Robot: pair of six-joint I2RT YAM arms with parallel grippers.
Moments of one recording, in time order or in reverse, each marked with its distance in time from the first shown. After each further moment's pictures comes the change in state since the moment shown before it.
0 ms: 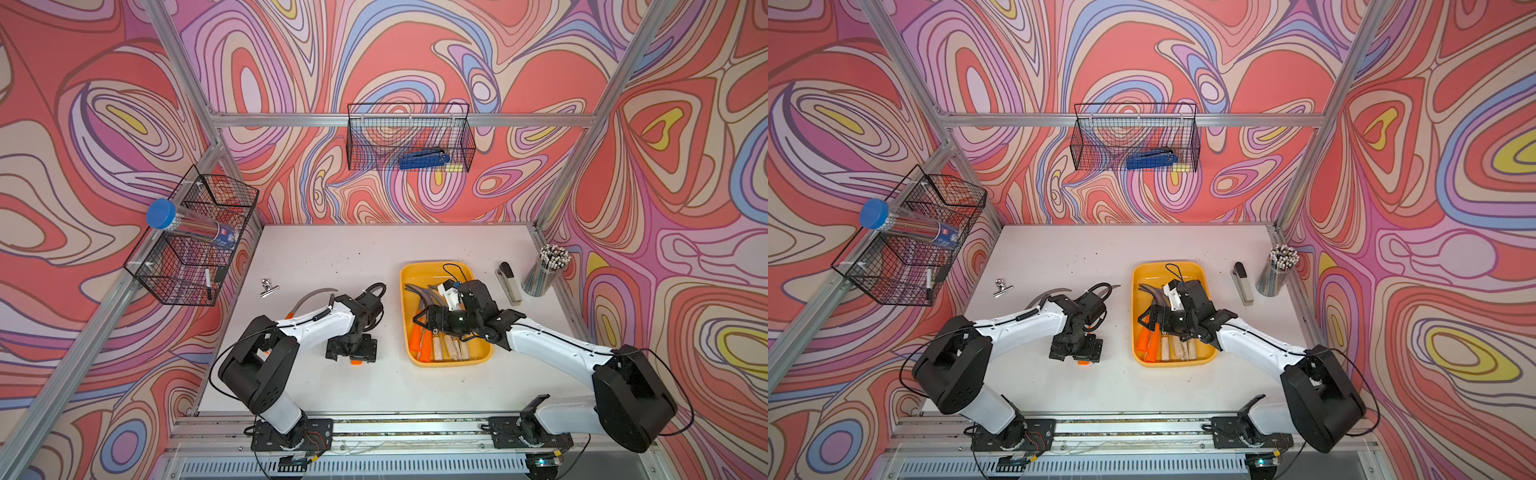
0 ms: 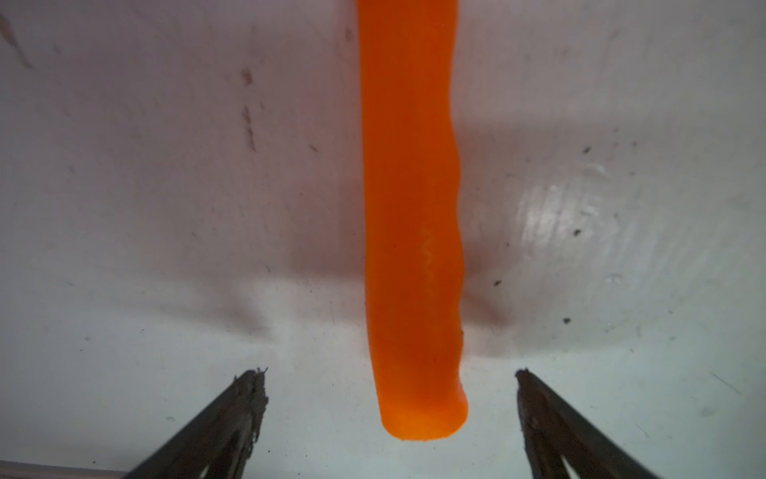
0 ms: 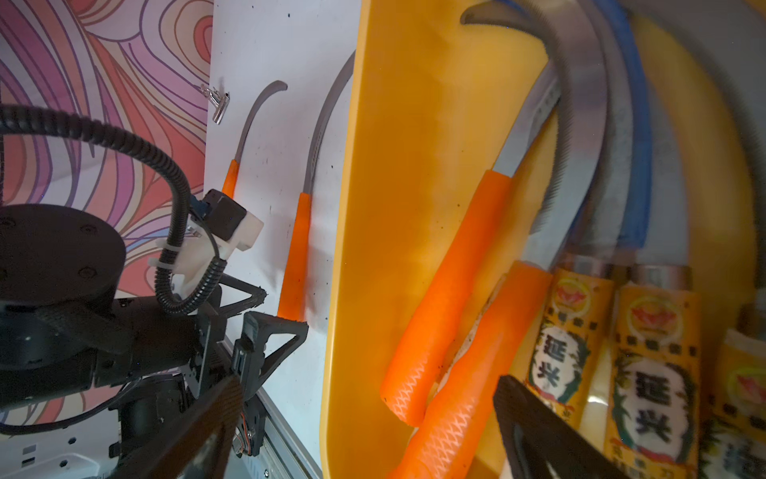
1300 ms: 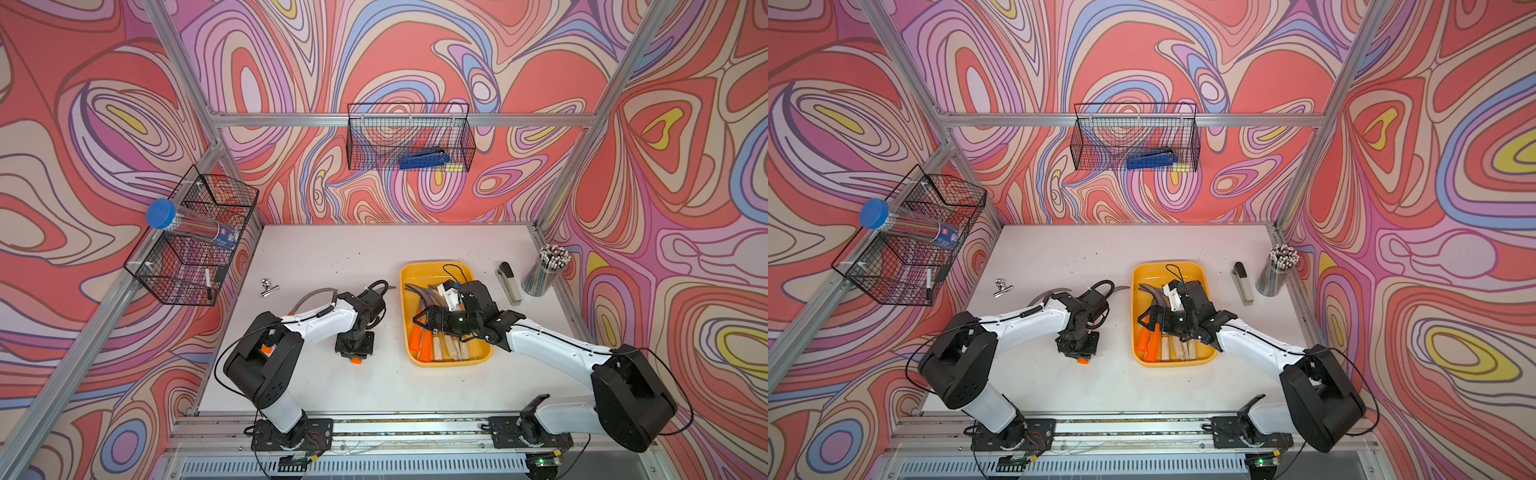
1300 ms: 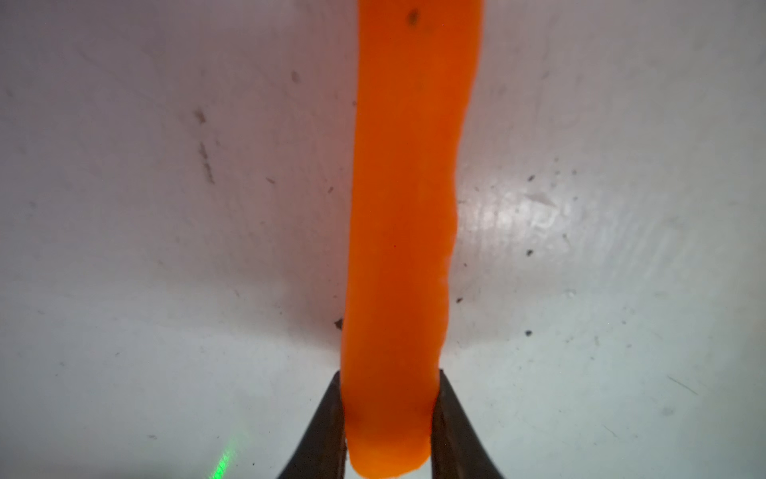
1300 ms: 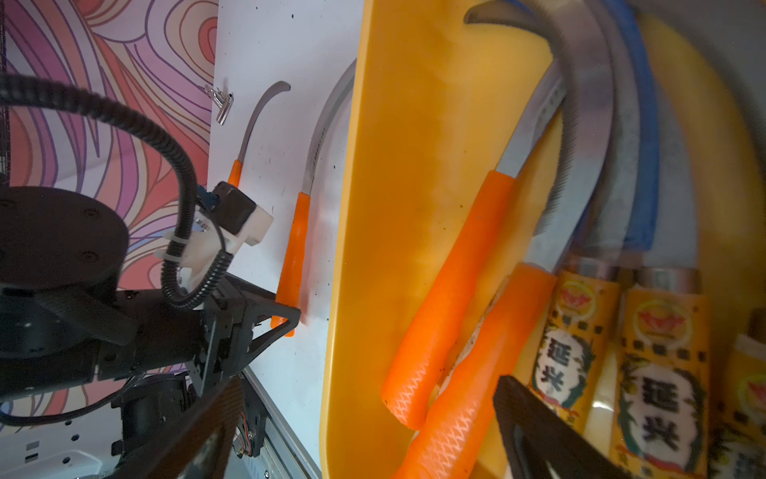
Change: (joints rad) left arm 0.000 0.011 0.031 0.007 0.023 0.008; right arm 0.000 0.003 -0.009 0.024 -0.006 0.003
